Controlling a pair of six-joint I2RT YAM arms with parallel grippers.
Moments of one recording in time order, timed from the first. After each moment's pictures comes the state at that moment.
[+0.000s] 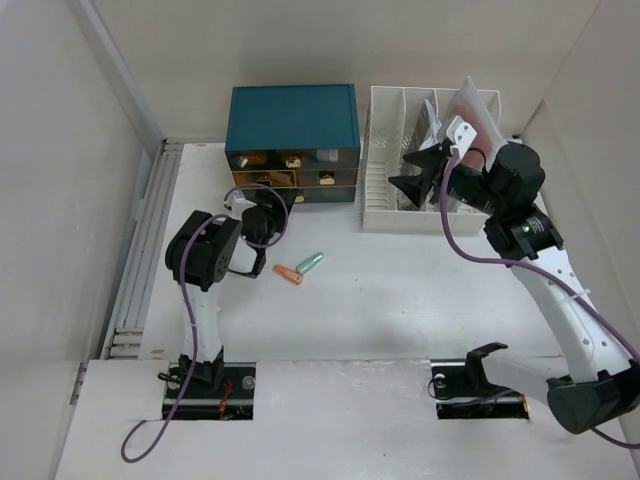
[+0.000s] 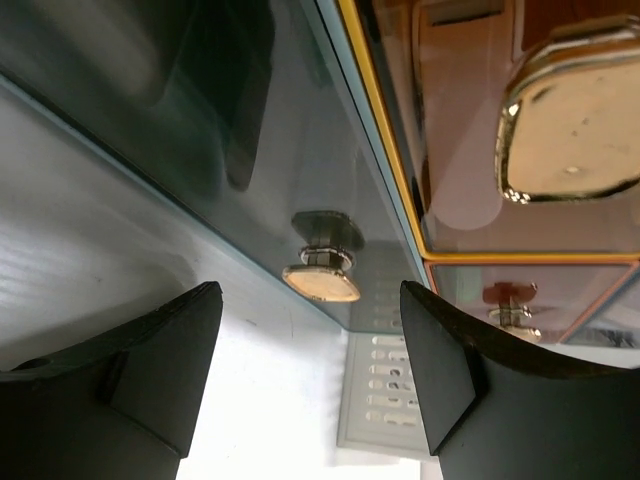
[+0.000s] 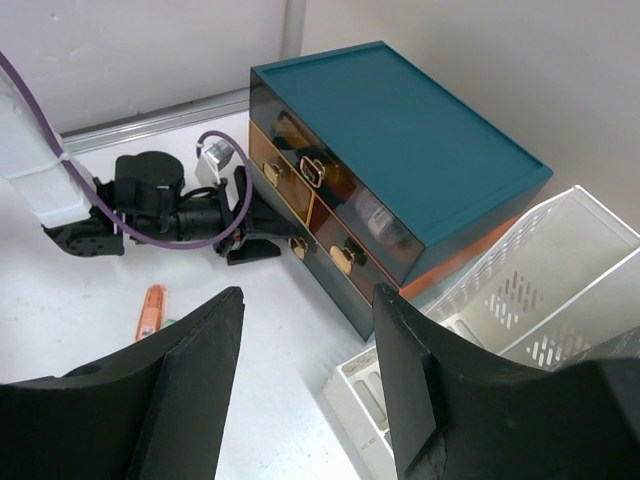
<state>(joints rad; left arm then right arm) -0.30 2.07 0.71 1.18 -0.07 -1.29 0.32 1.10 1.24 -0.15 -0.64 -0.20</state>
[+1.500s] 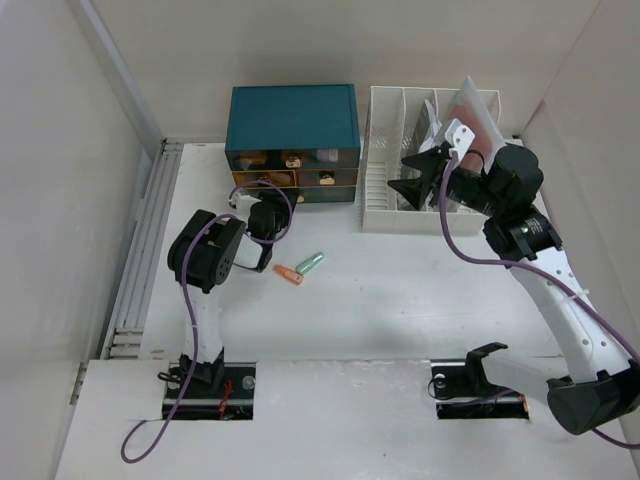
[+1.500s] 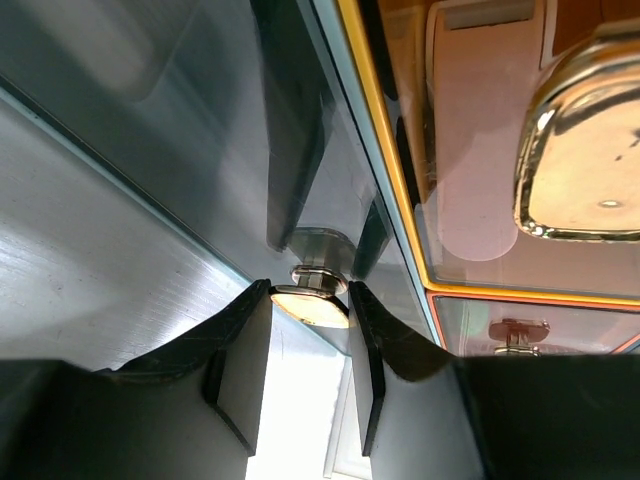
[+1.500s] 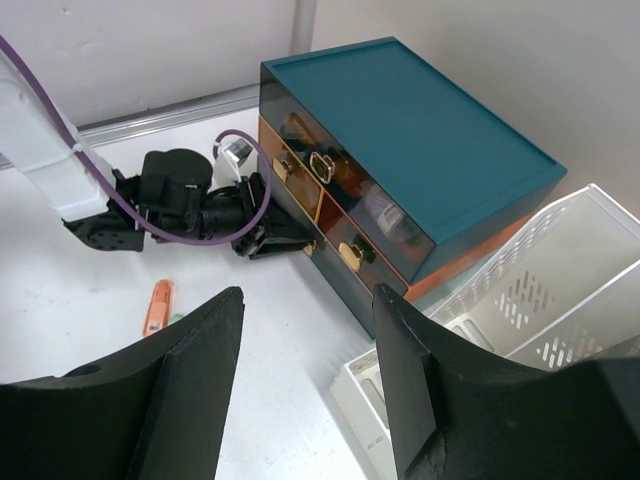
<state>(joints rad) -0.34 2.06 0.79 1.03 -0.17 -1.34 0.32 1.09 1.23 -0.14 -0.66 -0.20</state>
